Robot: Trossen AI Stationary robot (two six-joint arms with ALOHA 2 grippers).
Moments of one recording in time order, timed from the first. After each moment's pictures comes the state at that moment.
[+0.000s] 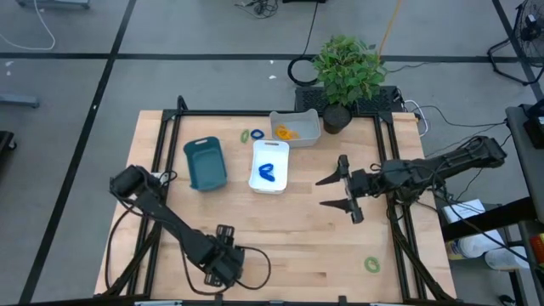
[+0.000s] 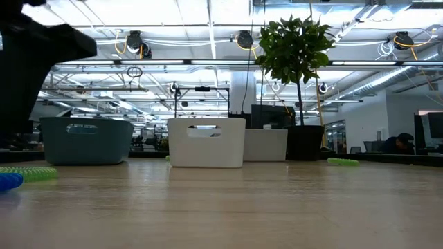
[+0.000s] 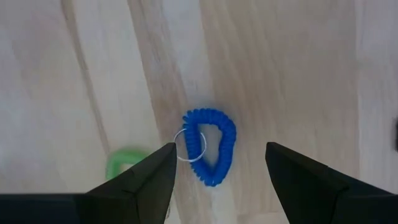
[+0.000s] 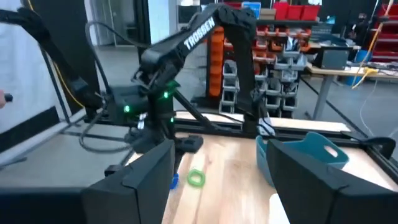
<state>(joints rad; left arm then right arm) -0.68 1.90 1.36 -0.94 -0.09 -0.49 0.30 0.89 0.71 0.15 0.11 0.03</state>
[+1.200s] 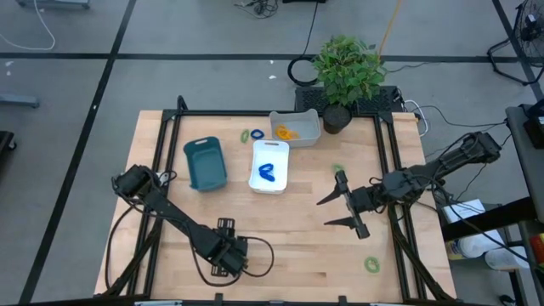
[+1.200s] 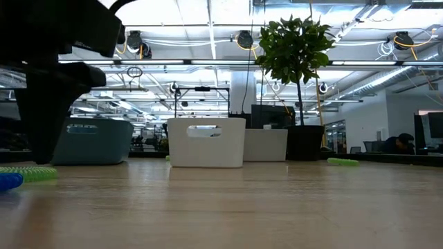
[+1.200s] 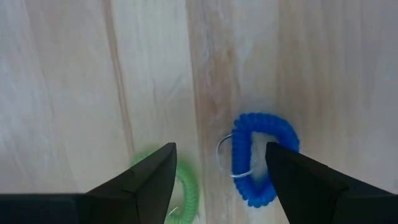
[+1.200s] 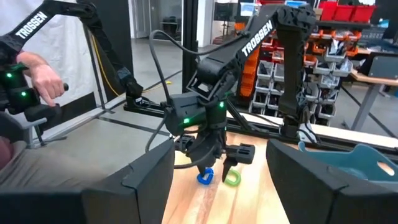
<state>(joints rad) -0.62 1.93 1.28 -0.89 -0.11 -0.54 0.43 0.94 0.70 0.19 0.10 -0.02</state>
